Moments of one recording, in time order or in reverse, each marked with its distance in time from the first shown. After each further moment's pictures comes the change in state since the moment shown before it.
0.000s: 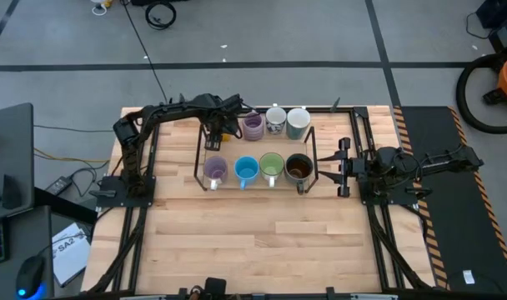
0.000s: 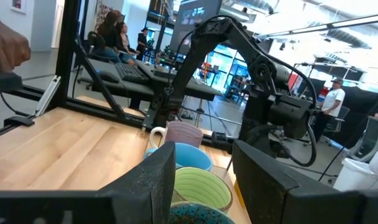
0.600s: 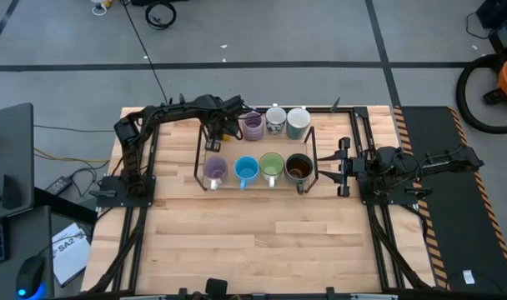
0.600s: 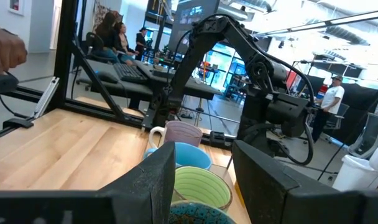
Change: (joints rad) left arm -0.011 0.005 0.000 0.003 -0.002 0.012; right arm -0.007 0.000 0.000 -0.001 -0.001 0.015
